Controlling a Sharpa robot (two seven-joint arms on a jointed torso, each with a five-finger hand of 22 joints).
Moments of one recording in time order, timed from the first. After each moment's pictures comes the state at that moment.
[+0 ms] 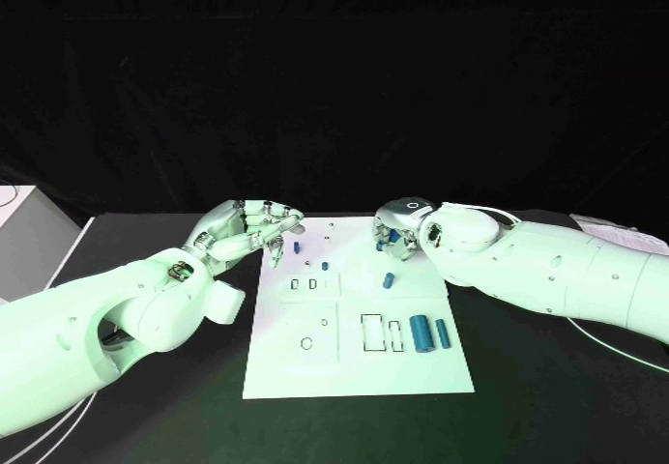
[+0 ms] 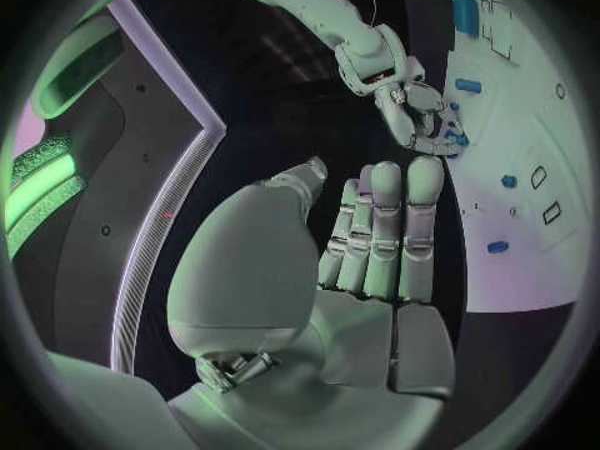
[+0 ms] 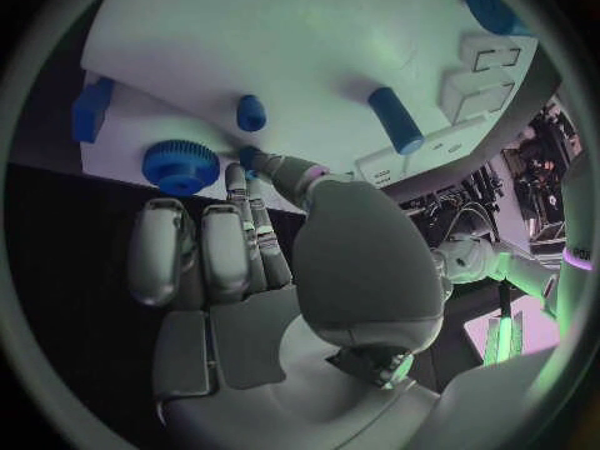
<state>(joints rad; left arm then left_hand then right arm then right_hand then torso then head) 1.03 -0.96 0.23 1.70 -0.34 -0.24 0.28 1.41 -0.17 0.37 0.26 0.05 0.83 0.20 0.36 0.36 1.10 0.13 0.24 0.18 1.11 0.05 0.99 0.71 0.17 1.08 0.14 1.09 0.73 1.36 -0.56 -0.18 1.16 -1.67 -0.22 -0.12 1.28 -0.22 0.61 0.00 0.22 1.00 0.14 0.21 0.31 1.19 0.08 0.07 0.08 1.46 0.01 1.28 1.11 0.09 1.37 0.11 1.35 1.22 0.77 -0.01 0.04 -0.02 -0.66</state>
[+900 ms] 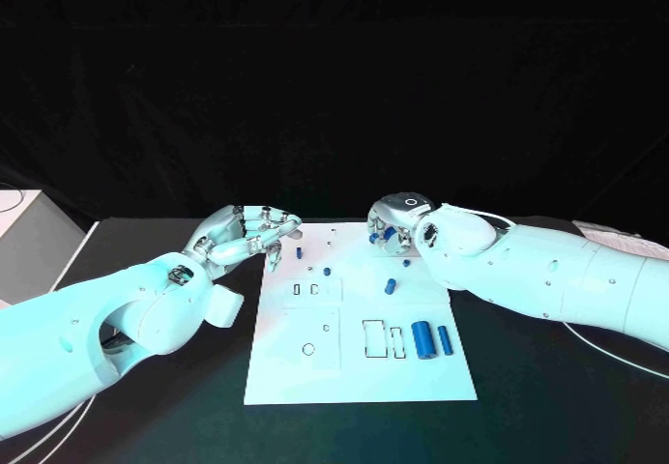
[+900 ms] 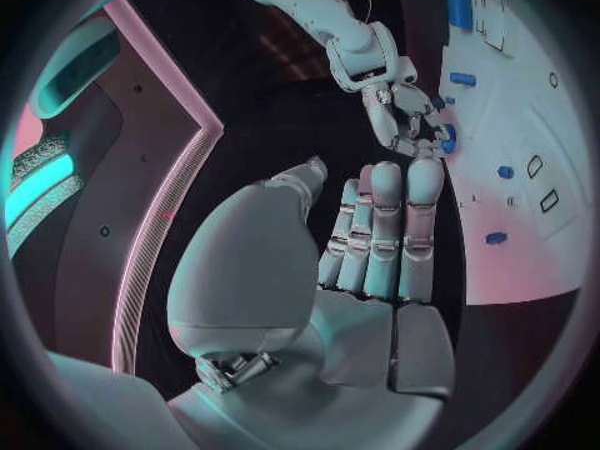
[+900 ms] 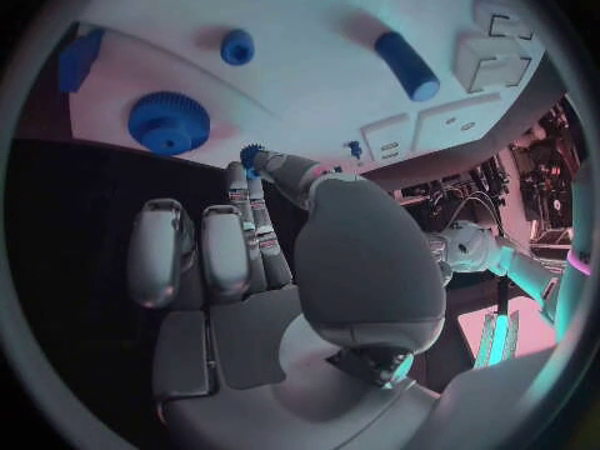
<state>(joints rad) 1.03 -0.96 0.23 1.68 -0.34 -0.23 0.28 1.41 -0.17 0.37 0.26 0.05 0.83 0.20 0.36 0.36 1.10 0.13 0.24 0.18 1.11 0.05 0.99 0.71 0.17 1.08 0.14 1.09 0.73 1.37 -0.53 -0.18 1.17 -1.67 -0.34 -0.18 1.29 -0.21 0.63 0.00 0.20 1.01 0.14 0.22 0.32 1.21 0.08 0.07 0.09 1.46 0.01 1.29 1.12 0.08 1.38 0.11 1.36 1.23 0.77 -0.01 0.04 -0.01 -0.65</state>
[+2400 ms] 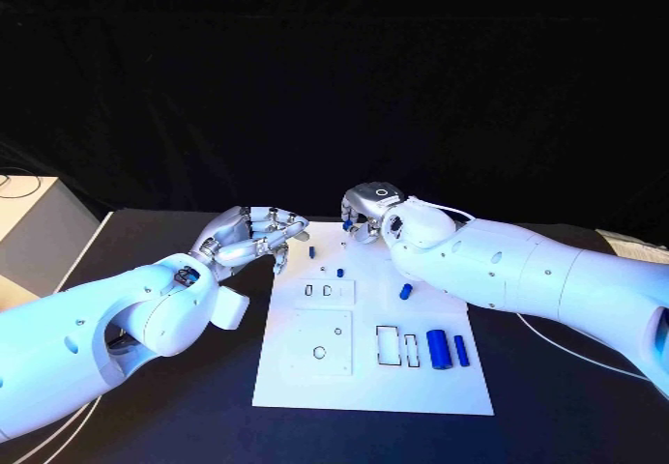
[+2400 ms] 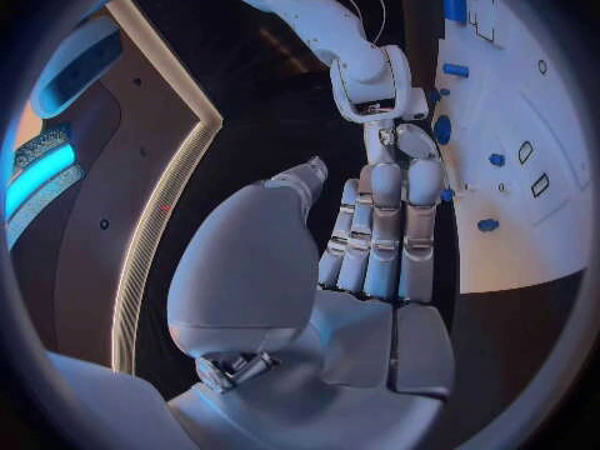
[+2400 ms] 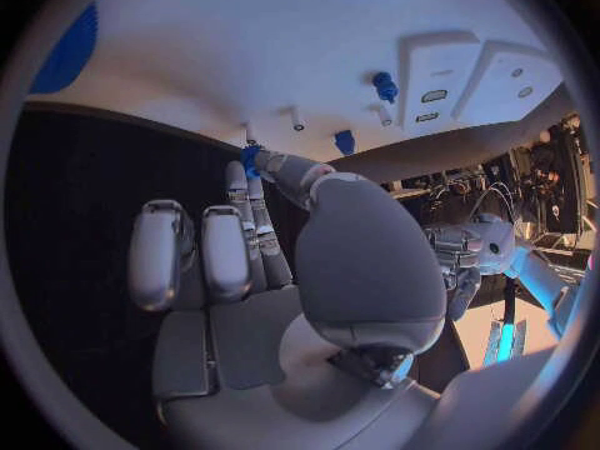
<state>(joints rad) 1.03 -0.97 0.25 1.70 -0.35 -0.23 0.28 1.41 -0.17 0.38 0.26 0.05 0.83 0.20 0.36 0.36 1.10 0.13 0.24 0.19 1.11 0.05 0.99 0.71 0.17 1.08 0.14 1.10 0.73 1.38 -0.32 -0.17 0.97 -1.64 -0.39 -0.18 1.29 -0.21 0.64 0.00 0.19 1.01 0.14 0.22 0.33 1.21 0.08 0.07 0.08 1.46 0.01 1.30 1.12 0.08 1.38 0.11 1.36 1.24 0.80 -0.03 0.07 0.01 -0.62</state>
